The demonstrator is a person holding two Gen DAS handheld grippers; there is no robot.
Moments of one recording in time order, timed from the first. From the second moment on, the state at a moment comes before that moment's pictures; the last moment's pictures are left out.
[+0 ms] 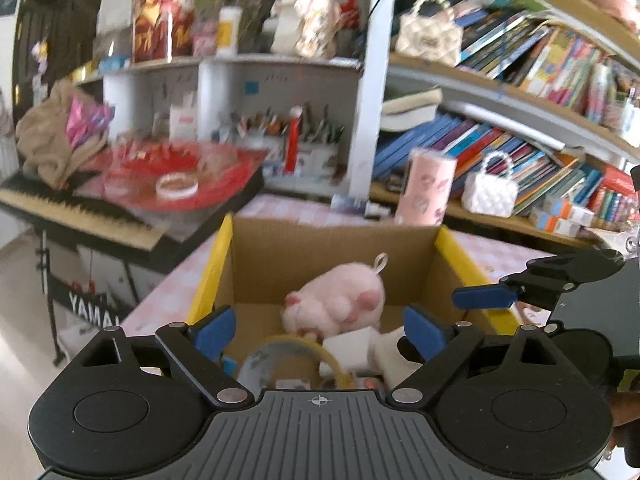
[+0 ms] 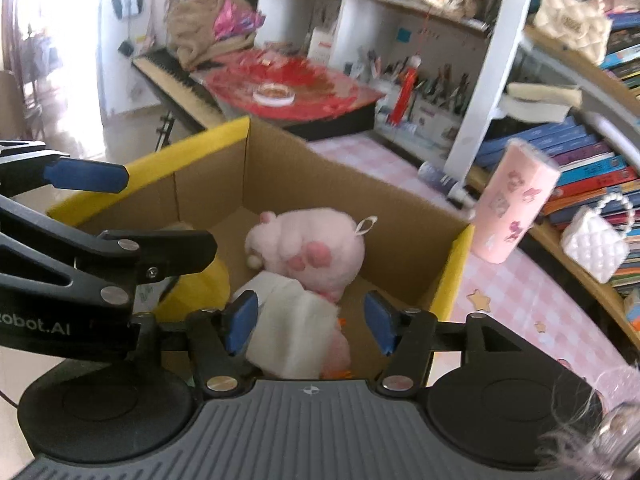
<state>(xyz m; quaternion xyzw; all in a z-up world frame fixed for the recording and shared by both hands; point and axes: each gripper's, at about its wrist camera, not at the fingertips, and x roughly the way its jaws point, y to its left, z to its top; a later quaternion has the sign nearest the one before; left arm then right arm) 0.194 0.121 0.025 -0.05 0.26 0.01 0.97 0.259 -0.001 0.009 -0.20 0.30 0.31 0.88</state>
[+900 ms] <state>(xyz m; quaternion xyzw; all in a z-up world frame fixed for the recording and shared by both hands) 0.044 0.103 0.040 -0.06 0.22 -0.02 0.97 0.079 -0.076 0.035 -0.02 0.26 0.08 0.96</state>
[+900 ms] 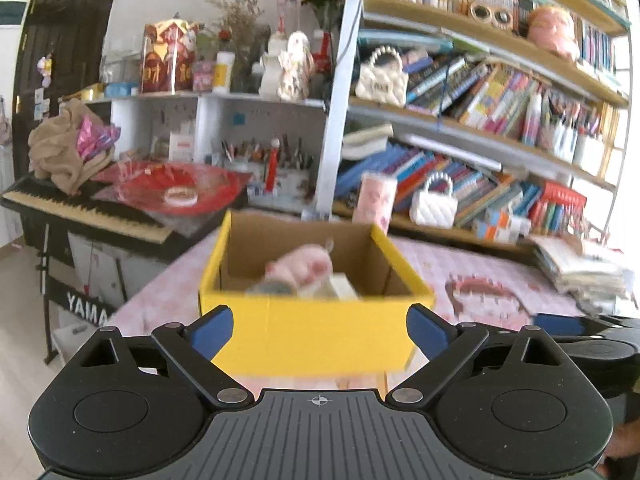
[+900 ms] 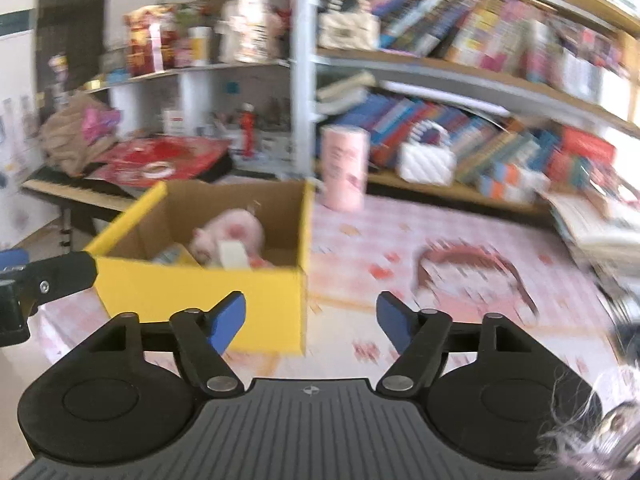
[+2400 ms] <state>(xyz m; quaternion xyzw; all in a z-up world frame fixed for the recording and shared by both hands) 0.016 -0.002 -0.005 0.04 0.32 -0.08 0.94 -0.012 -0.164 -0.012 0.00 0.34 -0.12 0.93</state>
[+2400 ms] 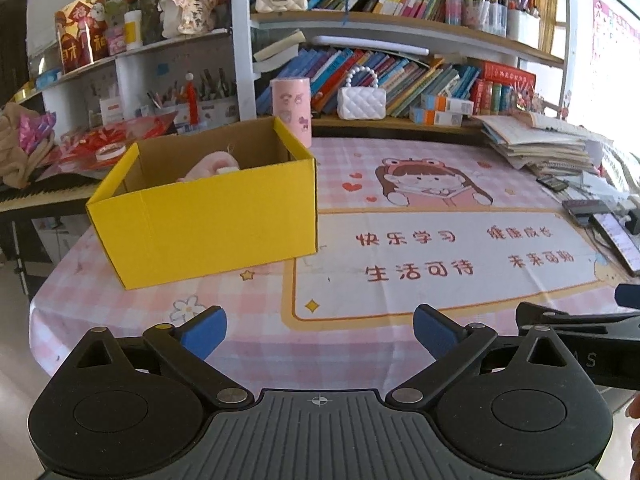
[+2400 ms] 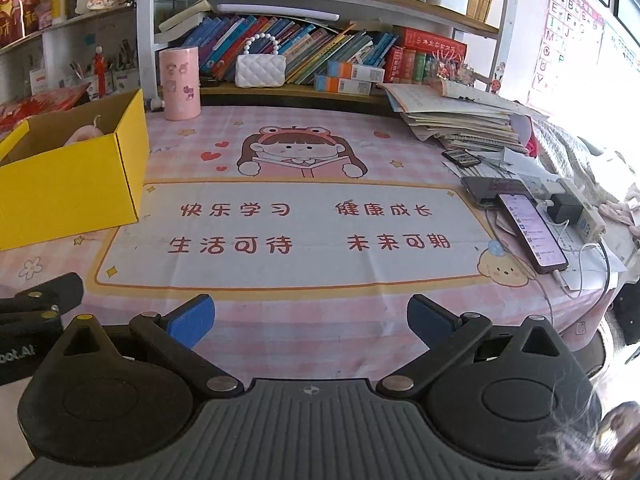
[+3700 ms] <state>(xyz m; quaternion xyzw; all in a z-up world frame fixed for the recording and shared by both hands) 0.026 0.004 -0.010 0.03 0.35 -0.05 0.93 -0.012 -0.159 -0.015 0.00 0.35 -0.13 0.93</state>
